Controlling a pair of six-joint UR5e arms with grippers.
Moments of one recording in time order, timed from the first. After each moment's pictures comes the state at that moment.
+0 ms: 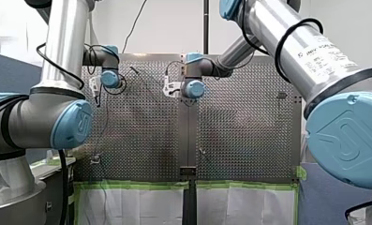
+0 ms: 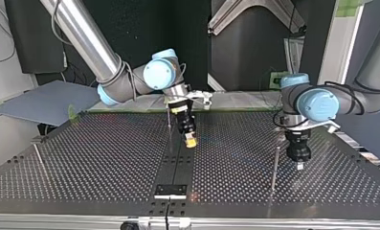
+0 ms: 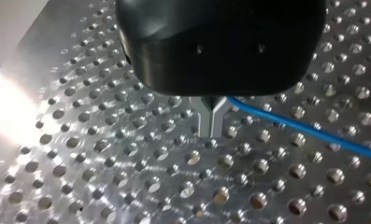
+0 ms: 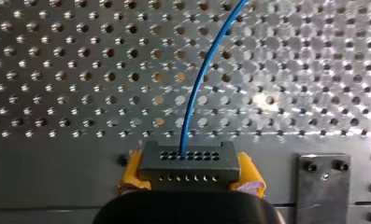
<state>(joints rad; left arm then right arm) 0.07 -1.80 -1.70 -2.69 -1.68 -1.76 2.35 -0.87 1.13 -0.34 1.63 1.55</state>
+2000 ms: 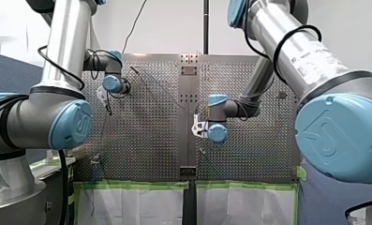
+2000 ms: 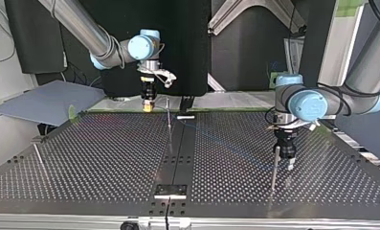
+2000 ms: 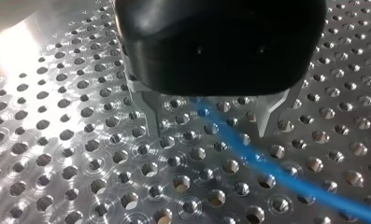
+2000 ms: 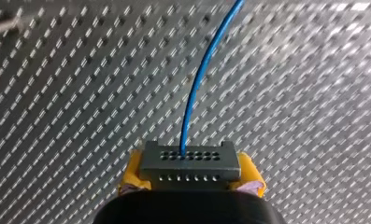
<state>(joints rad) 0.05 -1.84 -1.70 -2.68 -1.60 -2.02 2.23 -0.85 1.64 -0.80 1.91 1.59</state>
